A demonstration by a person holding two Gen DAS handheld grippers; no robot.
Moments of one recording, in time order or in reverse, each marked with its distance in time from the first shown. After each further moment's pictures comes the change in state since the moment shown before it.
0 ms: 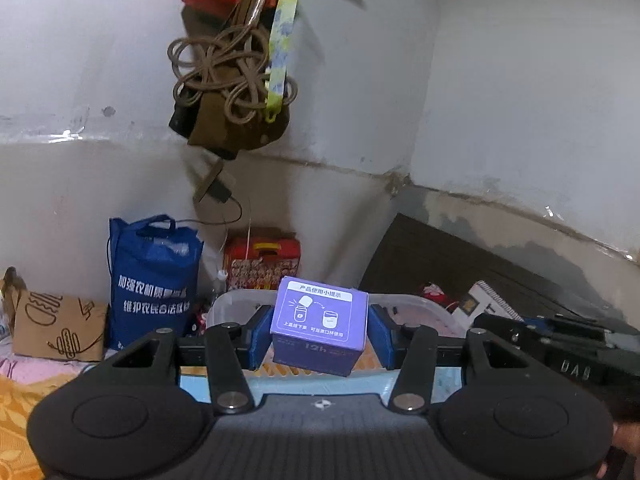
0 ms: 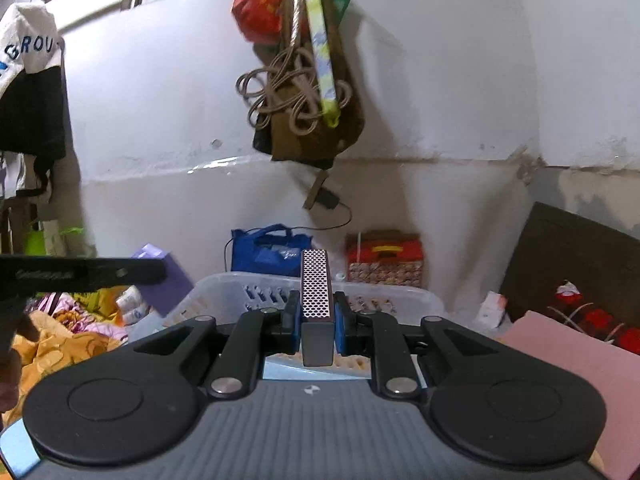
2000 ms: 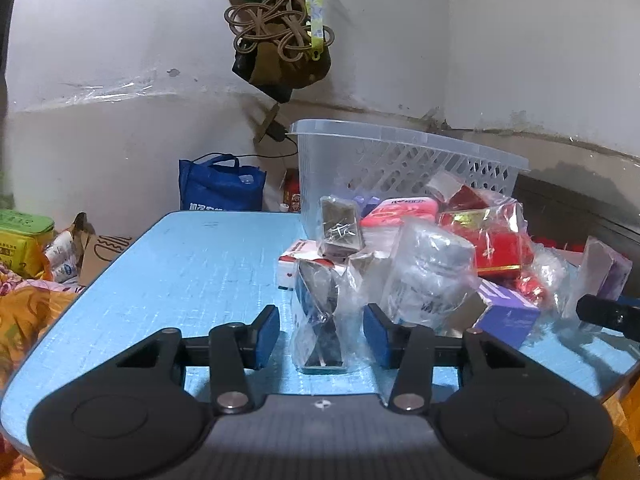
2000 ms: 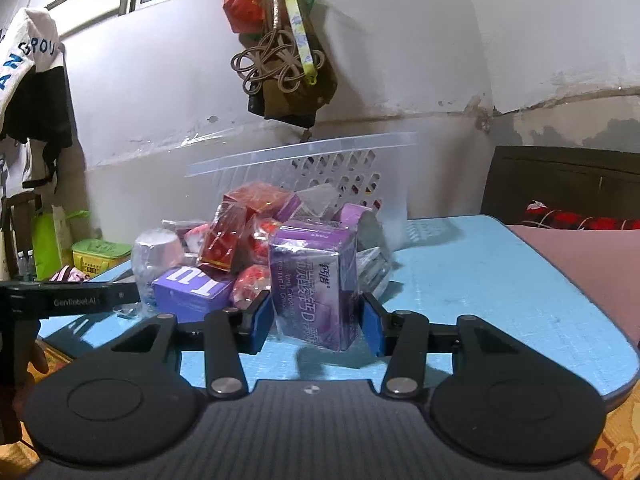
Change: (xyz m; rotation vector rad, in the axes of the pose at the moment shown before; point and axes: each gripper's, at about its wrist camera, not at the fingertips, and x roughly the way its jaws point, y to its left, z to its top) left arm -0.105 0.015 -0.206 0.062 0.017 0.170; right arm -0.130 0.039 -0.190 0.118 -0.024 -0.064
